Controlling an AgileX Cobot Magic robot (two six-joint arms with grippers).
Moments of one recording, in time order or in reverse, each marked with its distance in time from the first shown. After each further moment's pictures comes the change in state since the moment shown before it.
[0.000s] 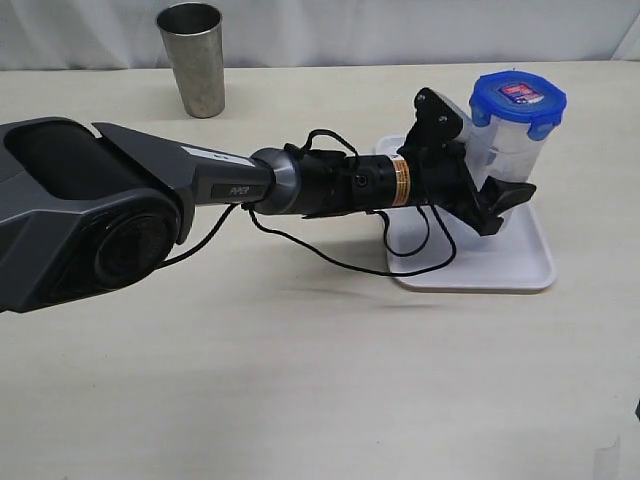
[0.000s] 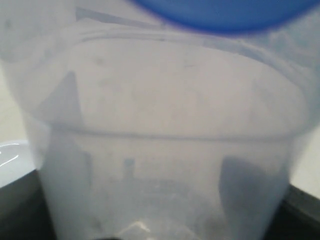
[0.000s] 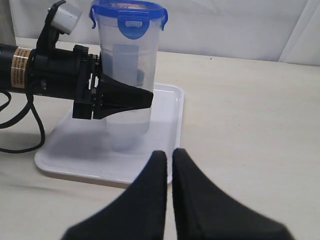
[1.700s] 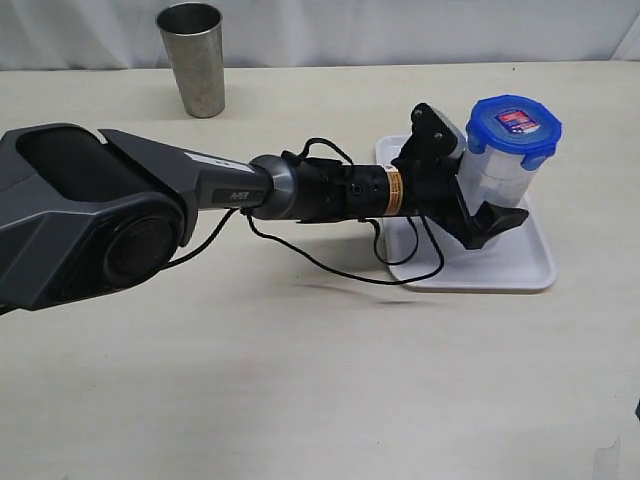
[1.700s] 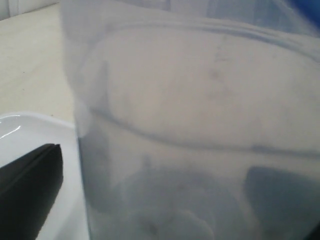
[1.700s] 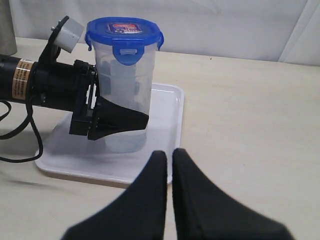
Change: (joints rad) left arm 0.012 0.034 -0.005 0.068 0.018 0.005; right arm 0.000 0.000 0.000 0.000 0.000 0.000
